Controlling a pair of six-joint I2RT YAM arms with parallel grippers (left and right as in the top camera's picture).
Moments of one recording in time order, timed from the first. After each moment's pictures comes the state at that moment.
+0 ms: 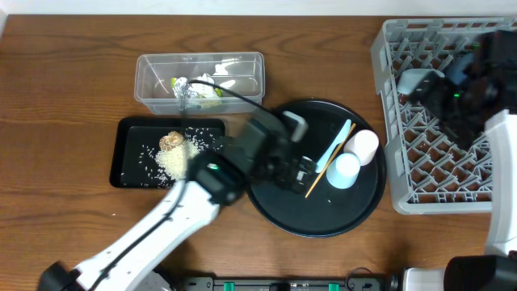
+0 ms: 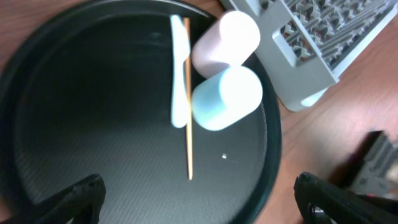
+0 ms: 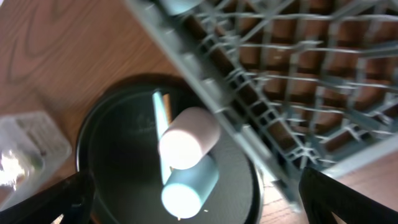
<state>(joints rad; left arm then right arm) -0.76 1.39 1.05 -0.49 0.23 -0.30 -0.20 1.56 1.62 -1.29 -0.13 0.57</state>
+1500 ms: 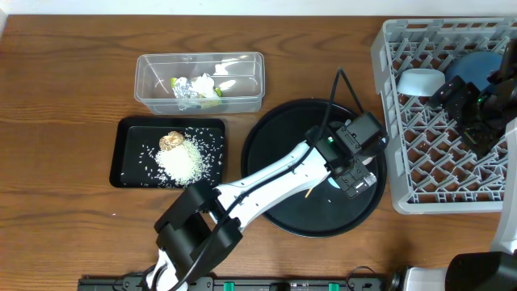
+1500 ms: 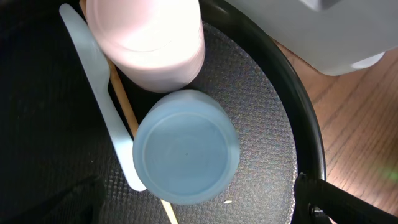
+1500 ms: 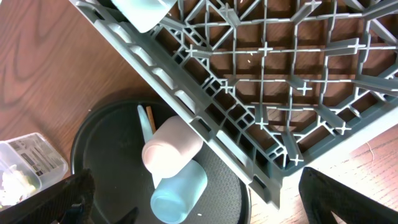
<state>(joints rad) -0.98 2.01 1.63 -0.77 0.08 -0.04 -0.29 1.56 1.62 -1.30 -0.14 0.57</state>
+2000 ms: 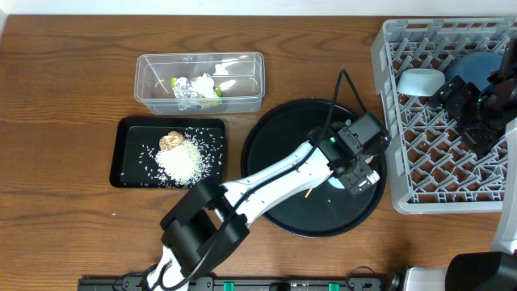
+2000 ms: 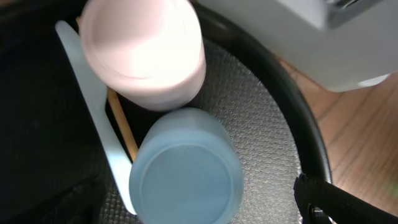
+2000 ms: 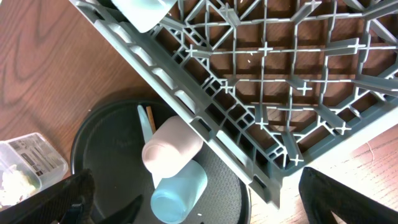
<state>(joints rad) -0.98 2.04 1.63 -0.71 0.08 -0.04 -0.29 1.56 1.62 -1.30 -0.14 0.57</state>
